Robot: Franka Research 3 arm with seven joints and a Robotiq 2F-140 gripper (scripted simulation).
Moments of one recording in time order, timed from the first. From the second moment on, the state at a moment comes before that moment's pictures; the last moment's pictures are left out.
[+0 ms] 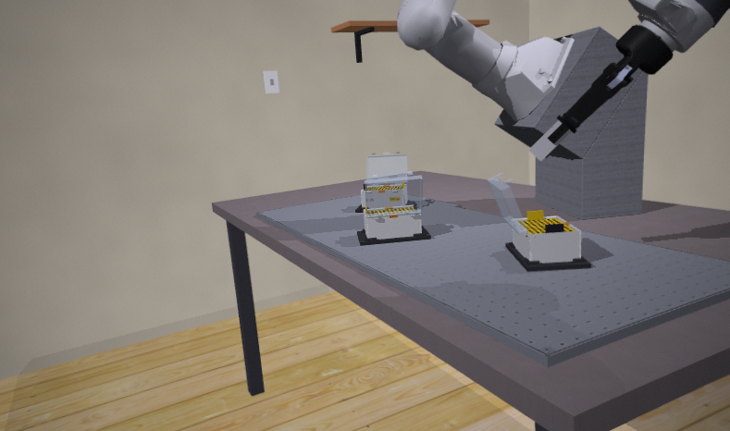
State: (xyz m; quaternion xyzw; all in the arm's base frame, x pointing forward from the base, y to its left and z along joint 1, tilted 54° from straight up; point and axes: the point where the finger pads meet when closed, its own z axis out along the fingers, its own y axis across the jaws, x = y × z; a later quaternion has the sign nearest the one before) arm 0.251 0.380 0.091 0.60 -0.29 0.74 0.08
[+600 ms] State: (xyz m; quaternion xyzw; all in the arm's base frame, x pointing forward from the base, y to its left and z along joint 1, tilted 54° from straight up) arm 0.265 0.343 0.131 0.68 -0.28 0.68 0.07
